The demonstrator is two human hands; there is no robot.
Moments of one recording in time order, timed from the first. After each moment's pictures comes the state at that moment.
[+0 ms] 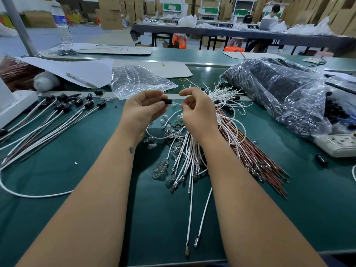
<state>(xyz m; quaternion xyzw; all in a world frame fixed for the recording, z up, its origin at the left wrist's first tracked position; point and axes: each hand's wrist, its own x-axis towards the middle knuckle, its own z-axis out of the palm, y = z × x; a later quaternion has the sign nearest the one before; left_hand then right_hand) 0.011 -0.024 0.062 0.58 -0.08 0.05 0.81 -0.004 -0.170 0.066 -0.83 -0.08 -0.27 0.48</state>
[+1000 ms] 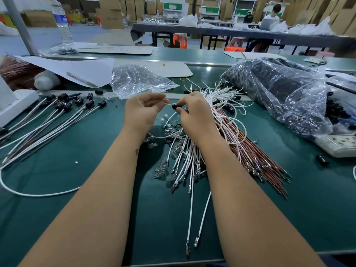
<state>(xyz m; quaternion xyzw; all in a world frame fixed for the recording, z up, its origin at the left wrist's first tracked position) 0.012 -0.028 0.060 0.70 -0.08 0.15 0.70 -0.004 -0.166 0.067 -0.90 -0.10 -0.25 0.34</state>
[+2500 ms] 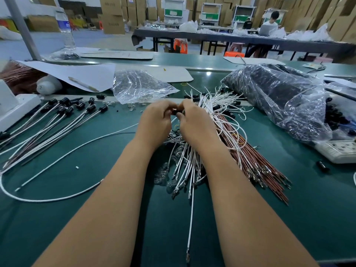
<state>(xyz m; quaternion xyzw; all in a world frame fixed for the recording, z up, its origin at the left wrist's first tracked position) 0.008 -0.044 0.059 0.85 -0.19 0.27 0.40 -0.010 -0.163 0.072 -0.93 -0.09 -0.21 0.27</state>
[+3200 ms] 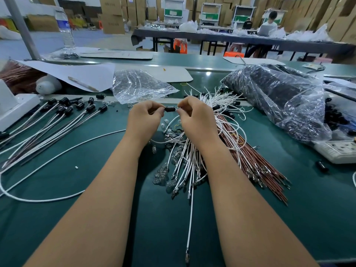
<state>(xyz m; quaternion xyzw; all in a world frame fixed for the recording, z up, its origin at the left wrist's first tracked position) 0.012 -0.025 0.058 0.82 -0.08 0.20 0.53 -0.007 -0.166 0.070 -0.87 -0.10 -0.27 0.39</state>
